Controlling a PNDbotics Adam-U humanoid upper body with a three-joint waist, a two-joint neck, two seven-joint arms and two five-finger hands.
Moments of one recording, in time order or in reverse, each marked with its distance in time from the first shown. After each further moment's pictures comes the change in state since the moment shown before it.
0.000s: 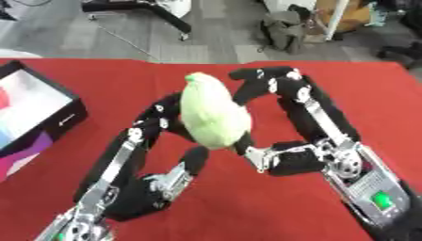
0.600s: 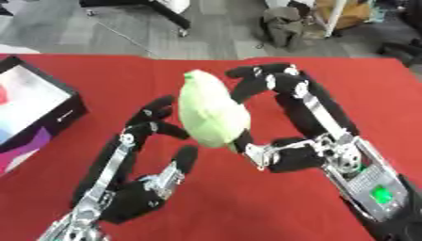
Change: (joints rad) left arm 0.049 -0.001 -0.004 0.000 0.038 0.026 0.074; right arm -0.001 0.000 0.000 0.000 -0.016 -0.003 0.013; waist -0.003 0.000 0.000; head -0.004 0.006
